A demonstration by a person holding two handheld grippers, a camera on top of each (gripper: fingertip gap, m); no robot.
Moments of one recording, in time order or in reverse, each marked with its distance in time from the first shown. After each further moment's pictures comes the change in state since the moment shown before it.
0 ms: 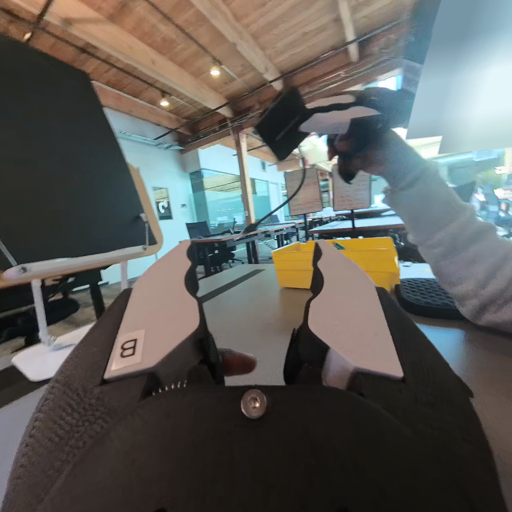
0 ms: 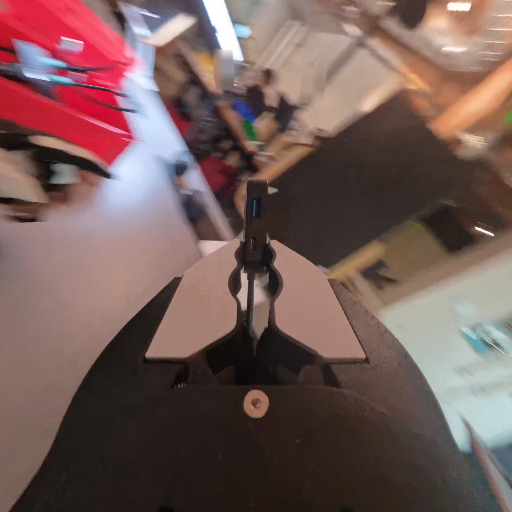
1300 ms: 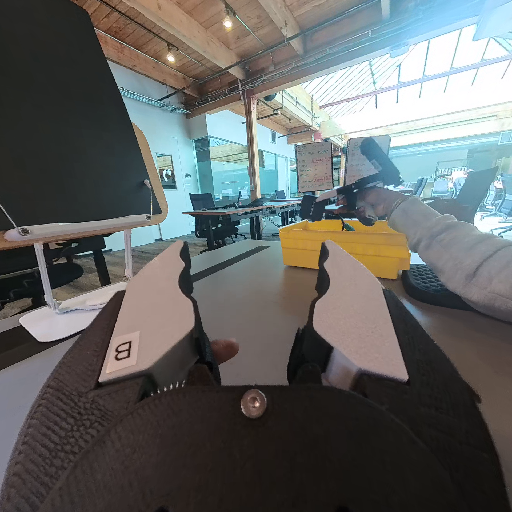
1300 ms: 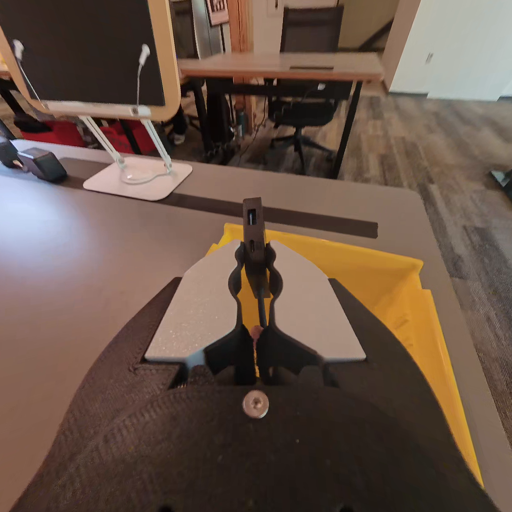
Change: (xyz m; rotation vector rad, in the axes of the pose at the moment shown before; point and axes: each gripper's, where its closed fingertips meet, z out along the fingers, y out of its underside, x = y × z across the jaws) left arm -0.011 0.021 0.001 -0.112 -0.040 -0.043; right arm 0.098 0.301 -0.123 -0.339 0.388 0.877
